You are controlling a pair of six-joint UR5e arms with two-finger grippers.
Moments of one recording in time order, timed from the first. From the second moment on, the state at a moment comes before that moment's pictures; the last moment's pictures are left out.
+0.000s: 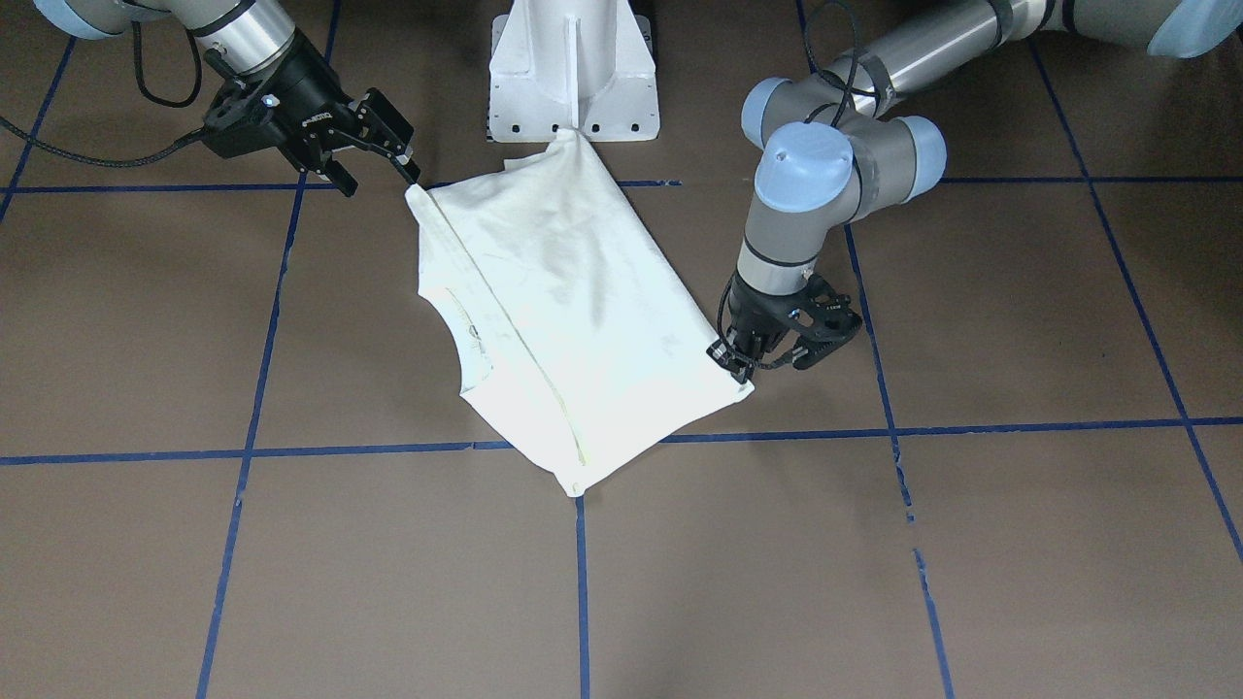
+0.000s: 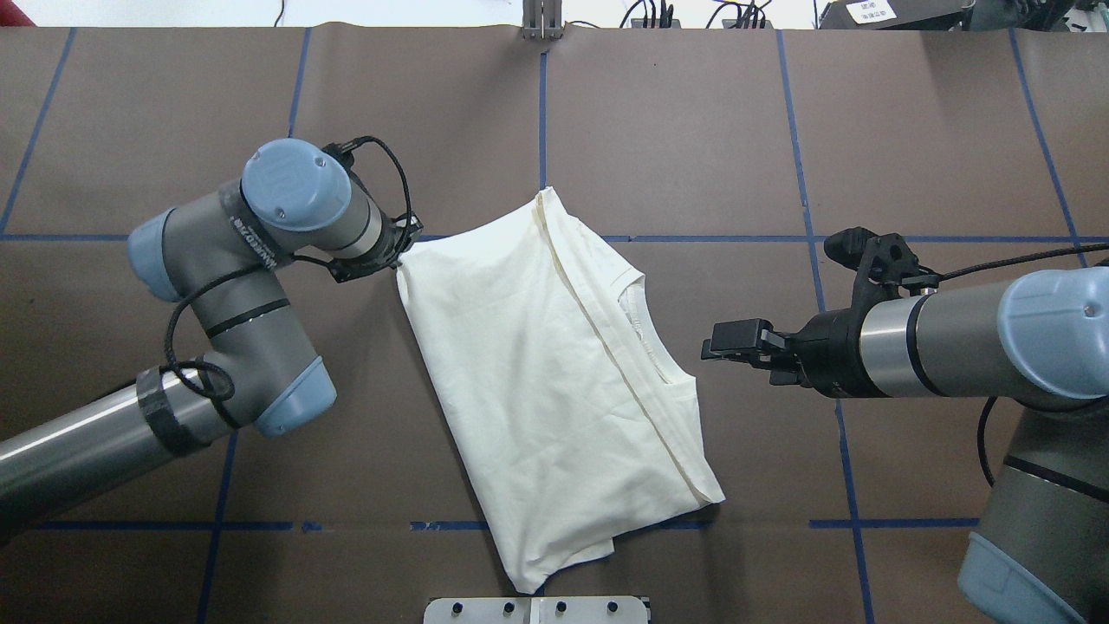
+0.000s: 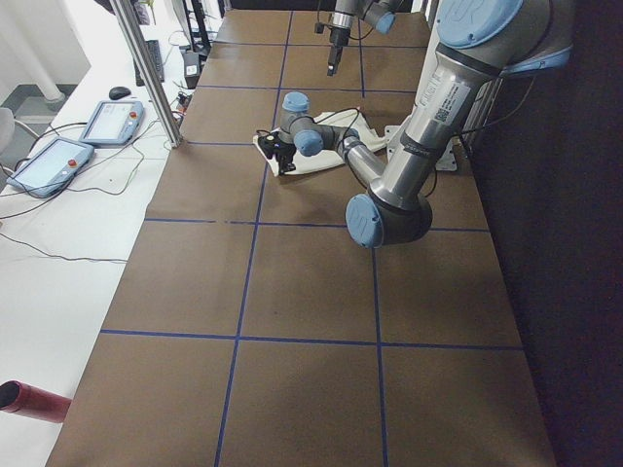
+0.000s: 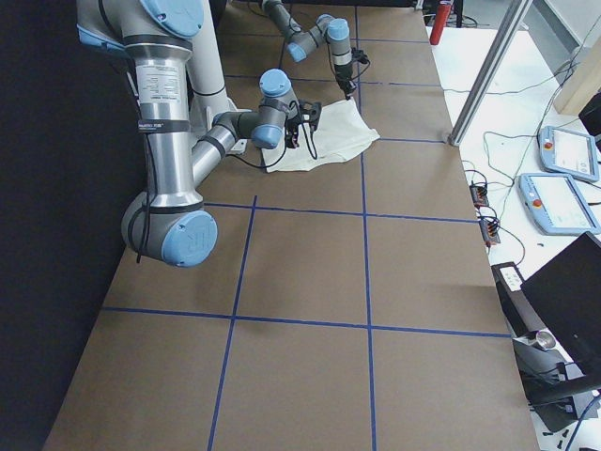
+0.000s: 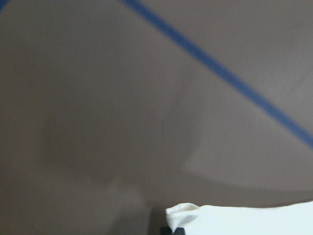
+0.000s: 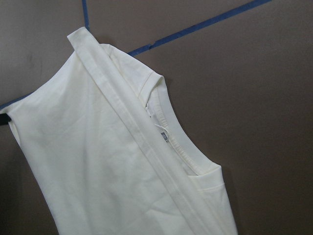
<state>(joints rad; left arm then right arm) -0.69 -2.21 -1.48 -1.85 -1.80 -1.68 0.54 -1.49 2.17 -1.07 1.87 1.55</state>
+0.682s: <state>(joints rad) -0.77 -2.50 -0.97 -2.17 -1.73 -1.59 0.55 -1.48 2.14 -1.07 1.87 1.55</state>
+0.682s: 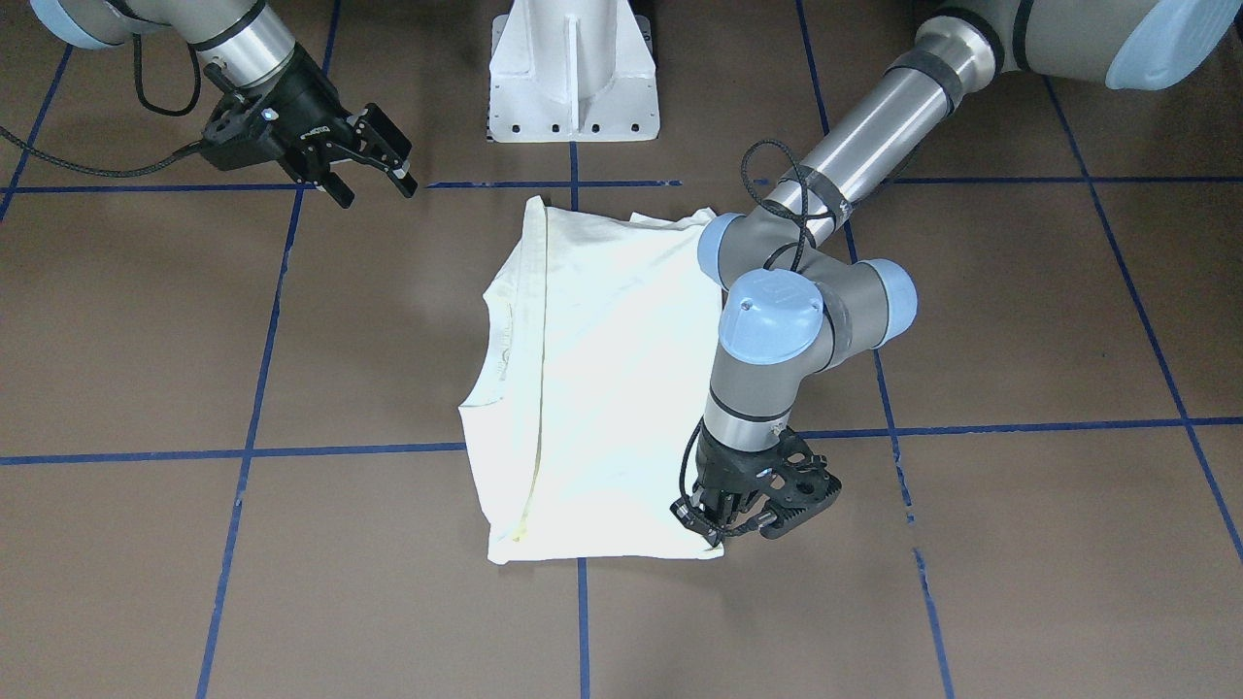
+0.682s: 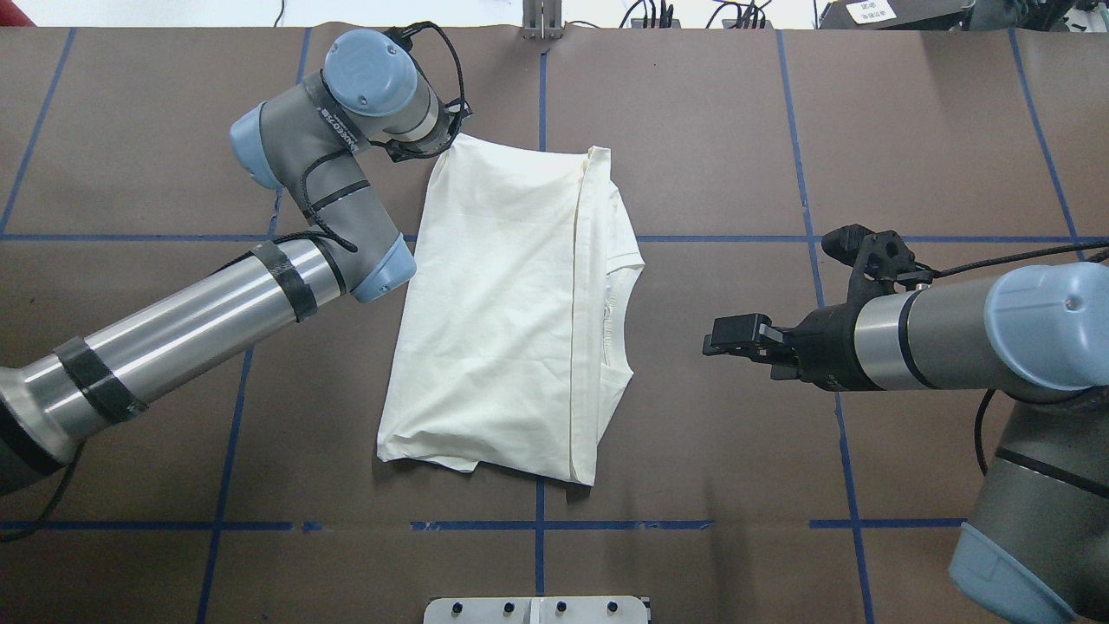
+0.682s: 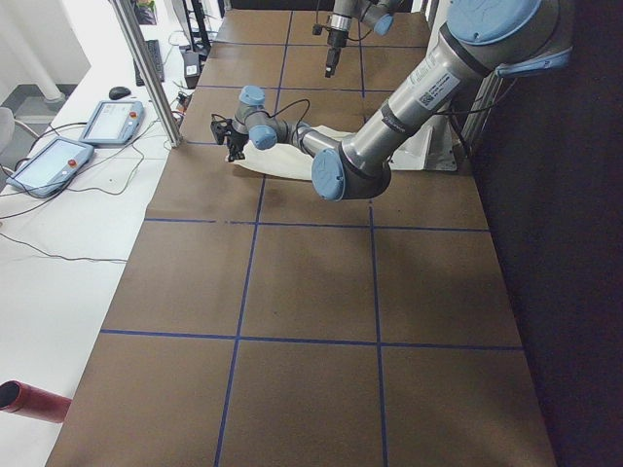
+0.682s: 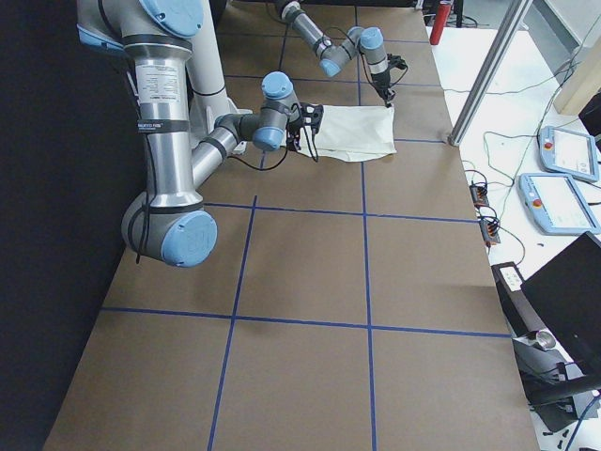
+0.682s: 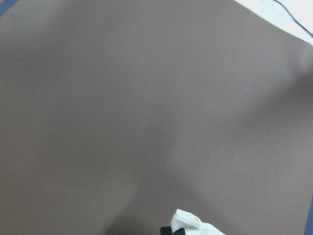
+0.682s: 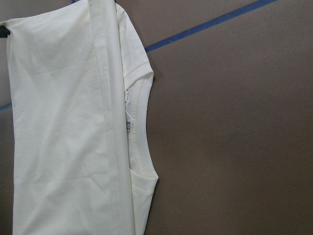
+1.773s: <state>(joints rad) -0.87 -2.39 -1.05 -2.14 -1.70 -1.39 0.54 -1.38 2.03 -1.09 1.84 1.54</state>
